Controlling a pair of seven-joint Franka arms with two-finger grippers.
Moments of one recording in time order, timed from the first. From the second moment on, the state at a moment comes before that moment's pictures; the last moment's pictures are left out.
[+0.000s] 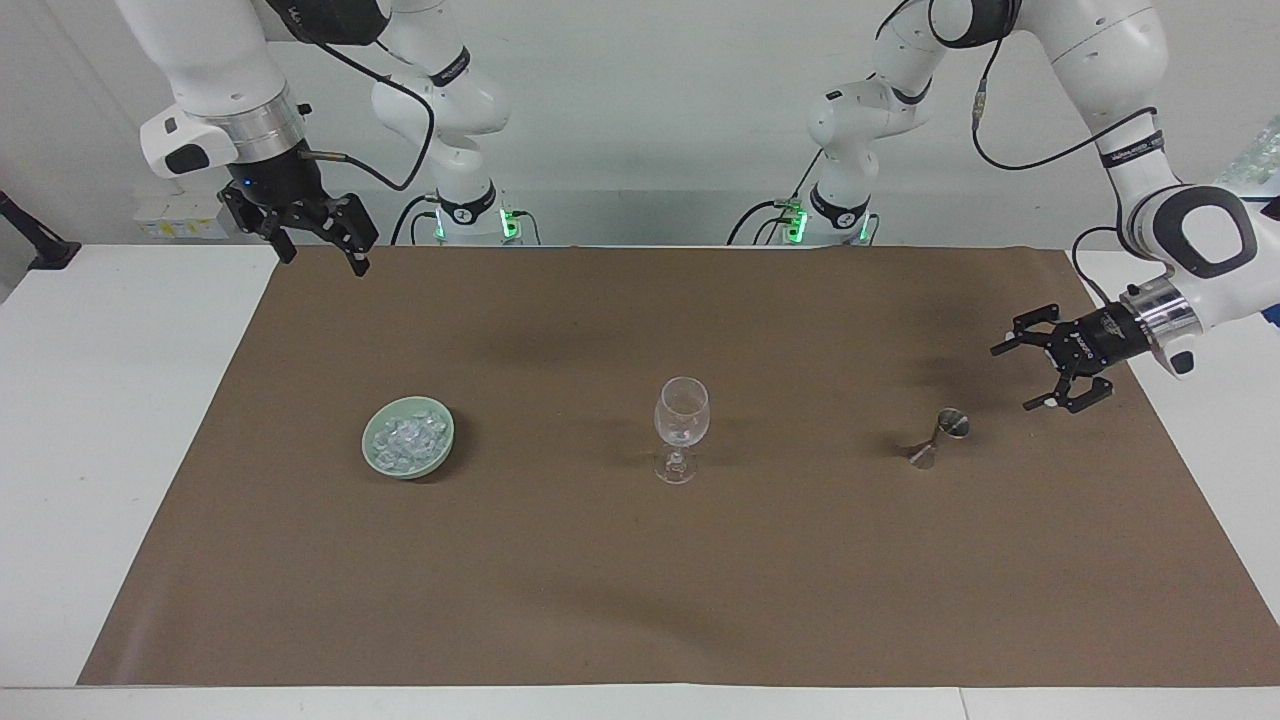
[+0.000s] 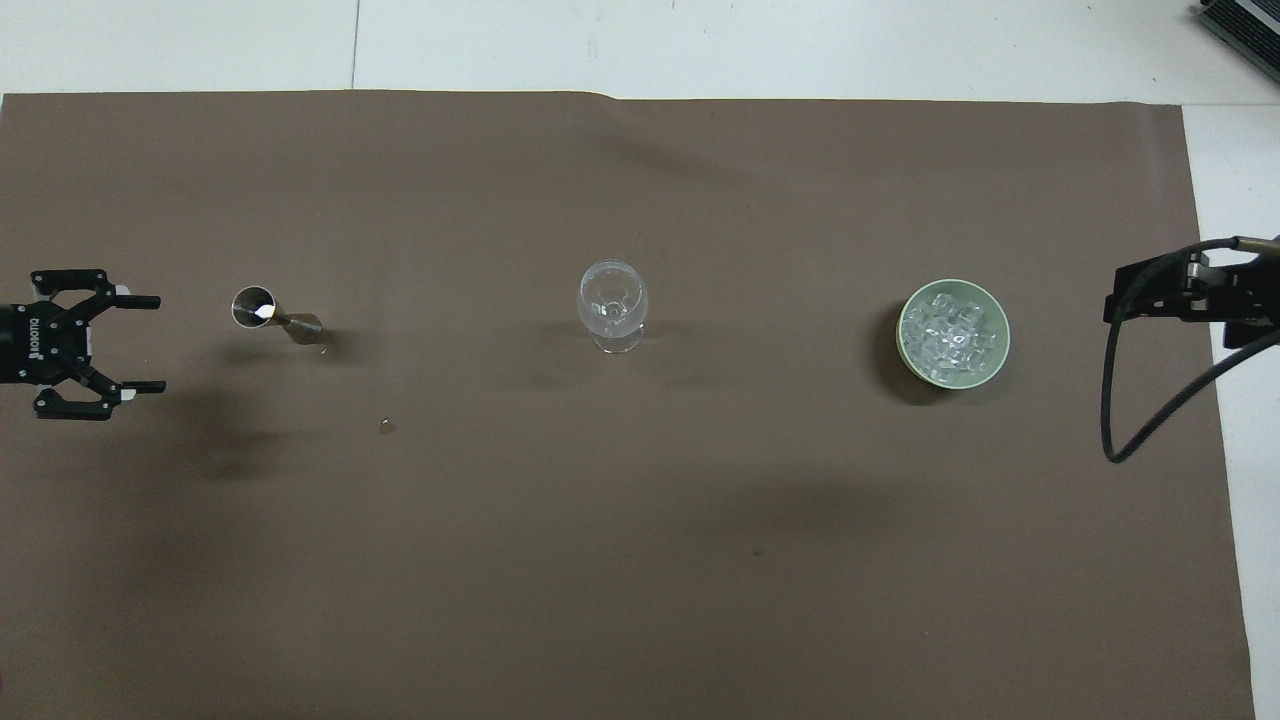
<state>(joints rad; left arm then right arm) 0.26 0.32 0.16 -1.83 -0.90 1.68 -1.02 -0.04 0.00 0.04 -1.53 -0.01 1.55 0.23</state>
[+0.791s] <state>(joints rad) 0.26 0.45 0.11 -1.83 -1.03 1.72 -0.88 -0.04 0.00 0.04 -1.53 -0.01 1.55 0.23</state>
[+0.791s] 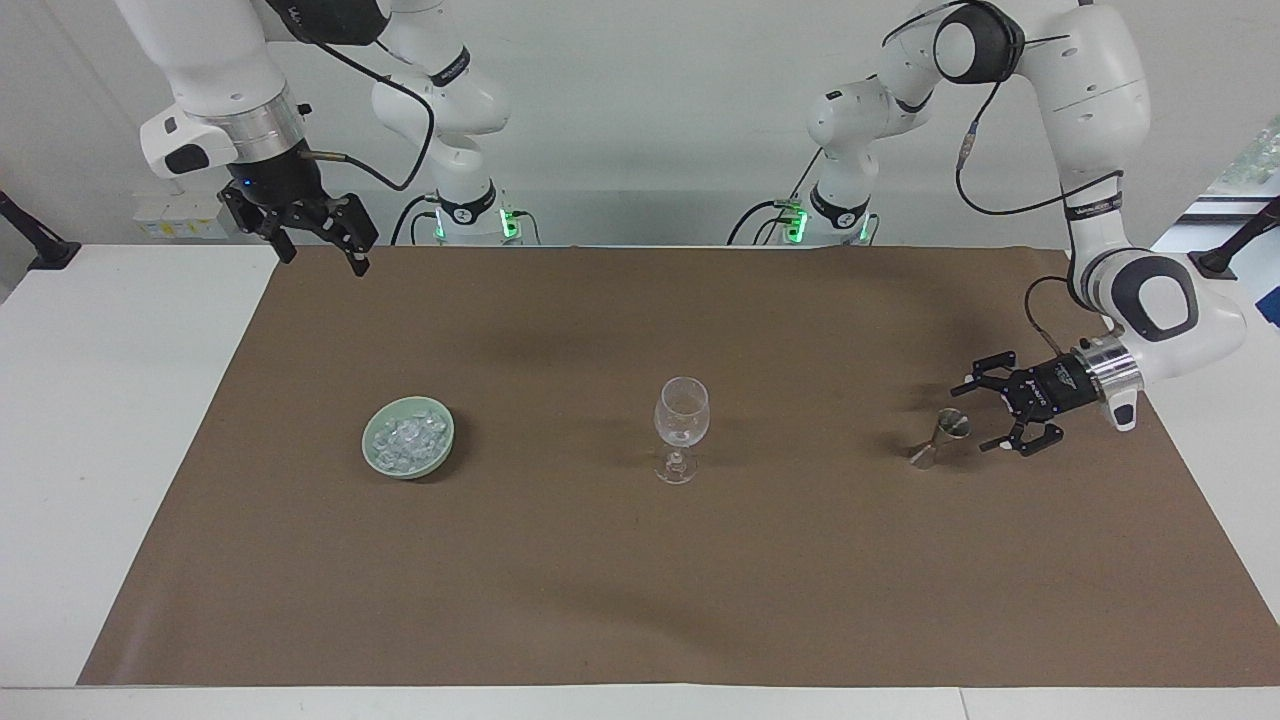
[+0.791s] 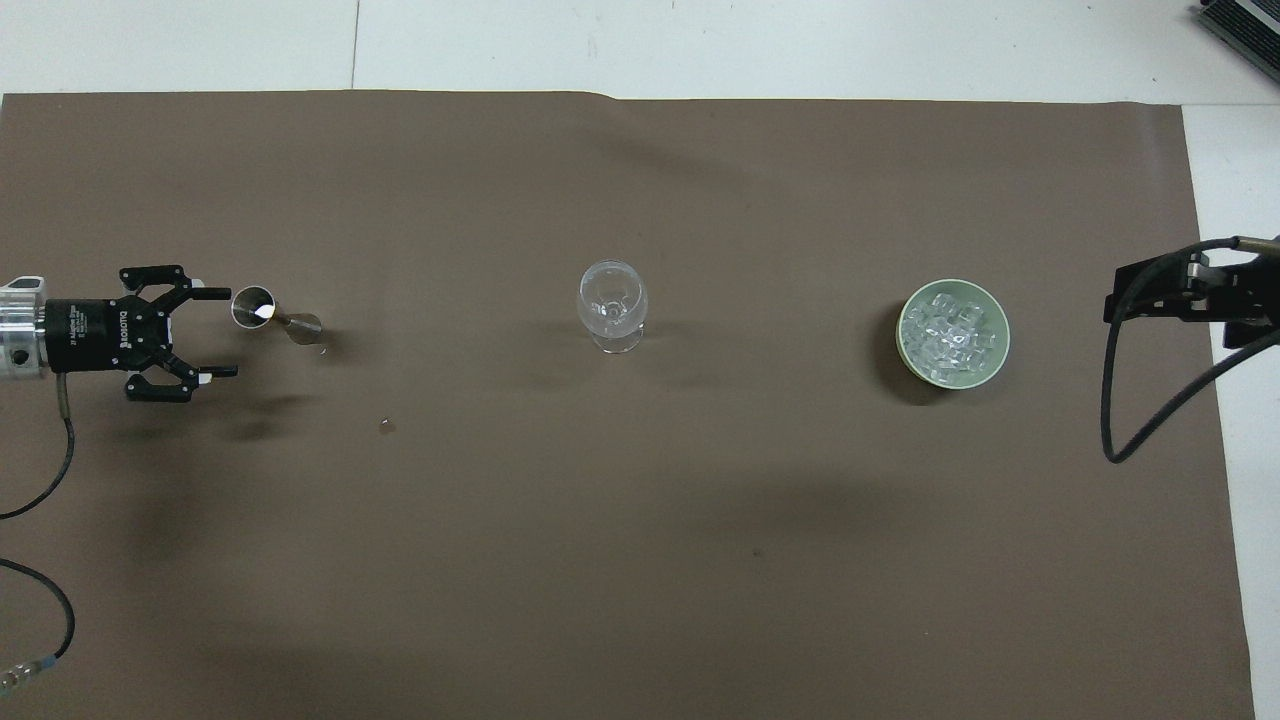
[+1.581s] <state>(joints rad) 0.26 0.51 0.08 -1.84 -1.11 1.72 -0.74 -0.04 0.00 0.04 -1.53 -0.01 1.55 0.23</state>
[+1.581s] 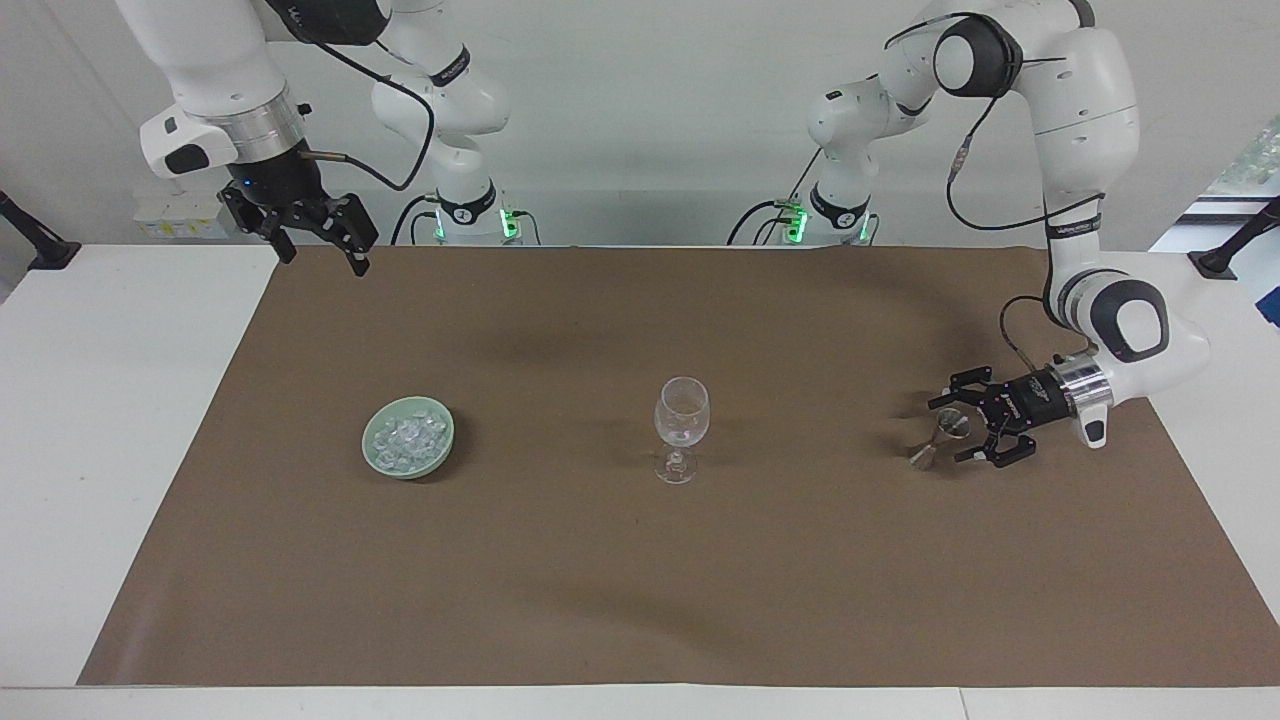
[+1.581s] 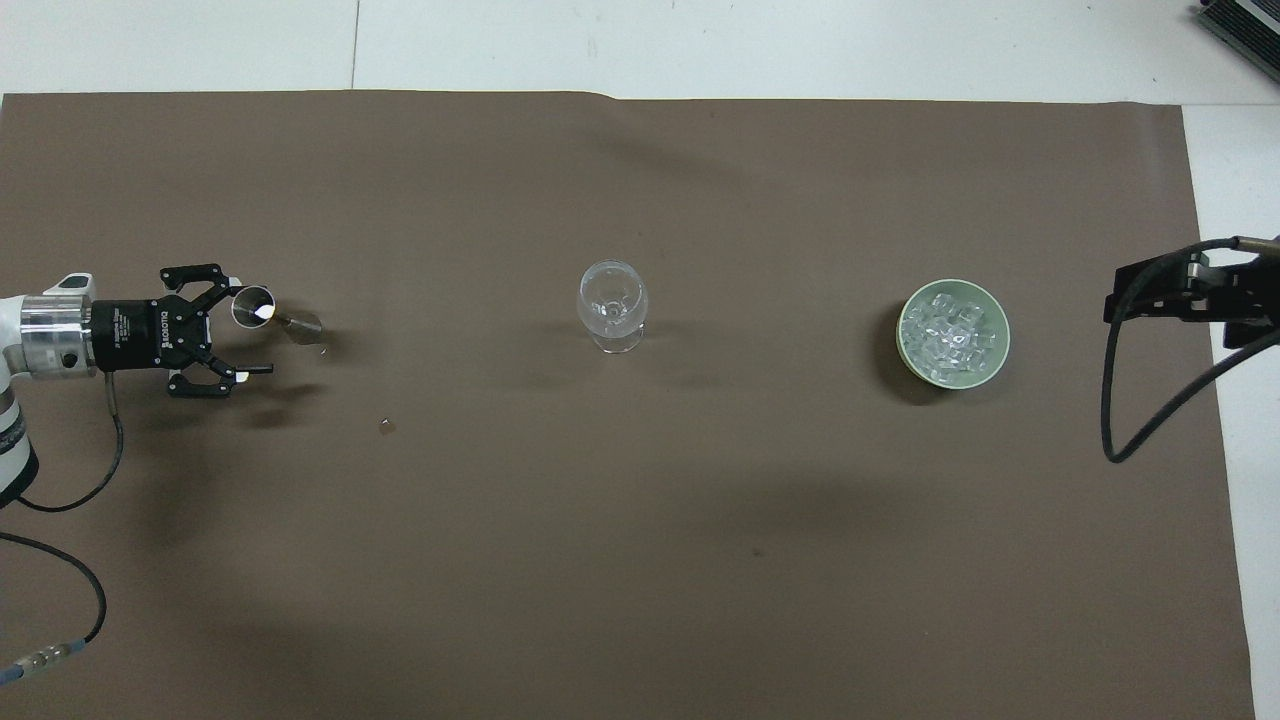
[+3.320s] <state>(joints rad) 0.26 0.53 0.04 -1.84 -1.17 1.73 -0.71 -0.04 0.00 0.04 -1.53 -0.01 1.55 0.23</state>
